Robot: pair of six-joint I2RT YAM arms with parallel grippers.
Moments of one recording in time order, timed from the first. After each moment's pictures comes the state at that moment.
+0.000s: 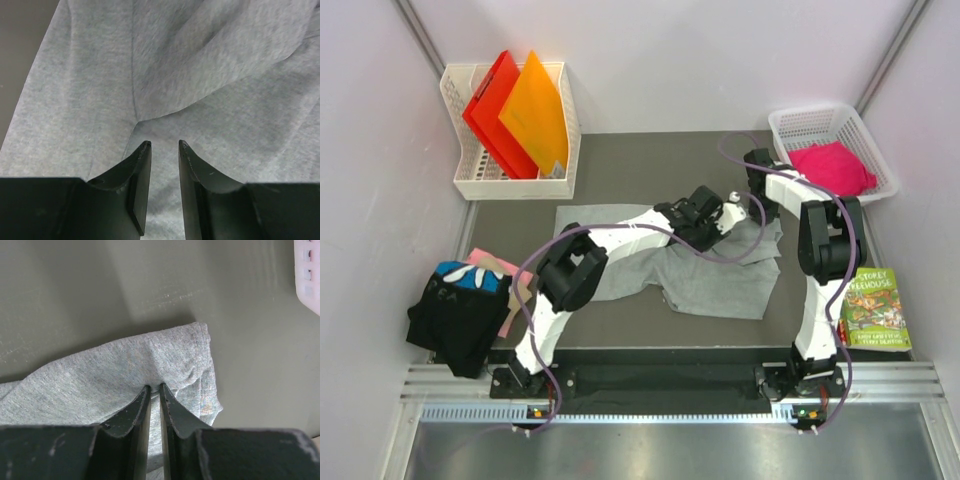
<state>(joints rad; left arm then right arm) -0.88 2.16 1.70 -0.41 0.10 0.26 0.17 2.06 1.50 -0.68 0.35 0.32</state>
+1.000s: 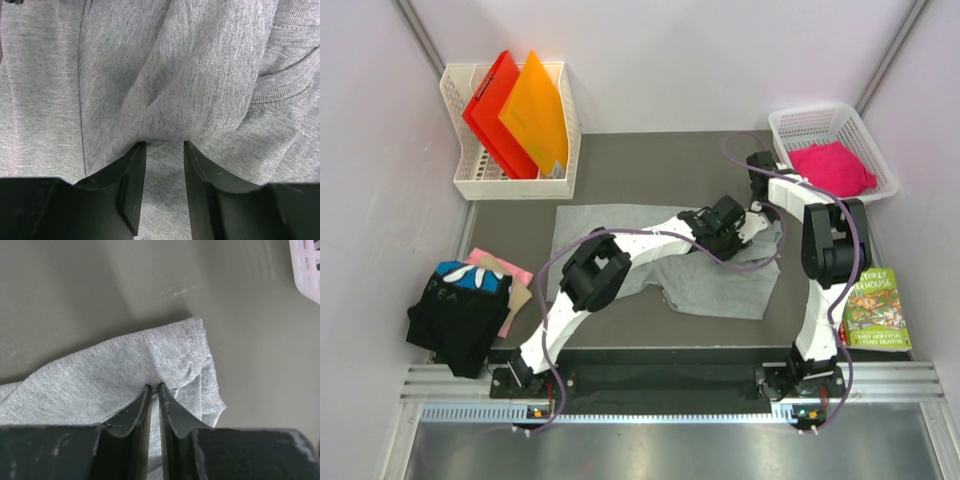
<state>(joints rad) -0.95 2.34 1.89 -0.40 0.11 0.21 0.16 2.01 1.43 -0.62 0.34 0.37</state>
